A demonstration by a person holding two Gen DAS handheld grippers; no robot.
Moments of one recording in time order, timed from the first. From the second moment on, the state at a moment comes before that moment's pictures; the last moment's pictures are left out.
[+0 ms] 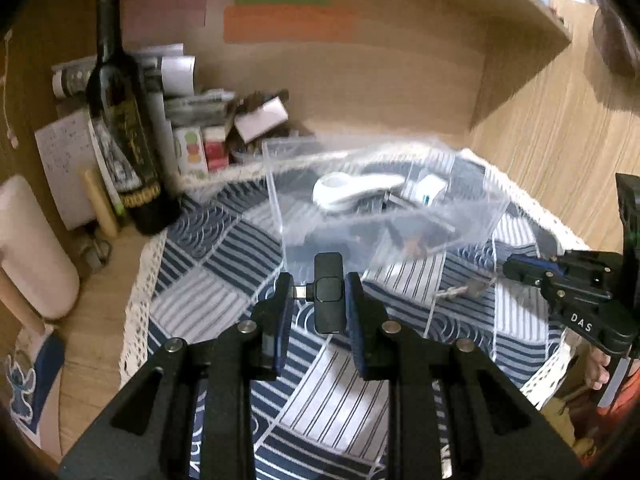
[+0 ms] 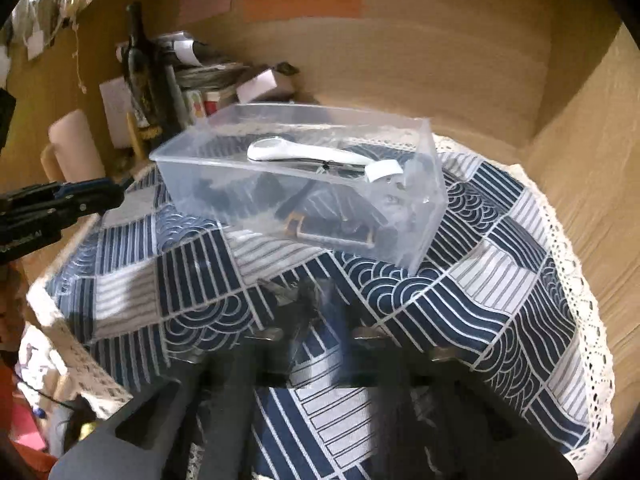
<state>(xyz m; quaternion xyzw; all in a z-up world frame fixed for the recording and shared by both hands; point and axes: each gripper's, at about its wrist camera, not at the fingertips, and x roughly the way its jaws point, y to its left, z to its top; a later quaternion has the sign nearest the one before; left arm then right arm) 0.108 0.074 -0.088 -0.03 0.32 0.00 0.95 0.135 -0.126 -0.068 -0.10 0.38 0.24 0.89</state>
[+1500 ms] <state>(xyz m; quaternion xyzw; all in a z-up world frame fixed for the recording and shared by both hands) 0.121 0.061 -0.065 -0.04 0.29 -0.02 0.96 0.137 -0.133 -0.044 -0.09 0.34 0.26 0.90</state>
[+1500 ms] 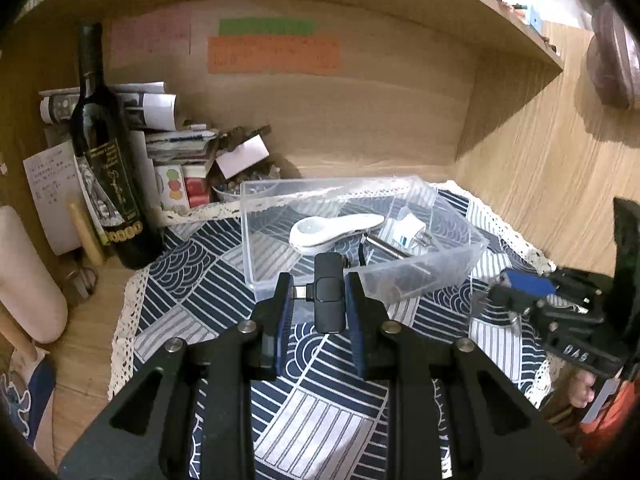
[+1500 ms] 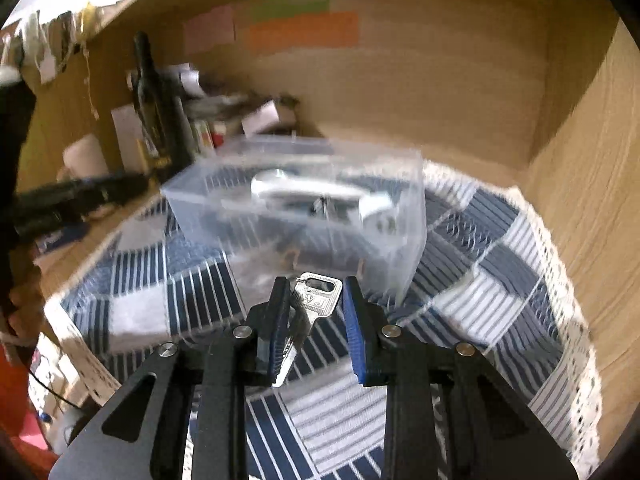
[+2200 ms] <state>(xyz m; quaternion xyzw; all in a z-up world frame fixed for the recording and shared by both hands) 0.193 0.068 -0.058 -0.05 0.31 -0.02 0.95 0.208 -0.092 -0.002 -0.07 0.28 0.28 0.92</state>
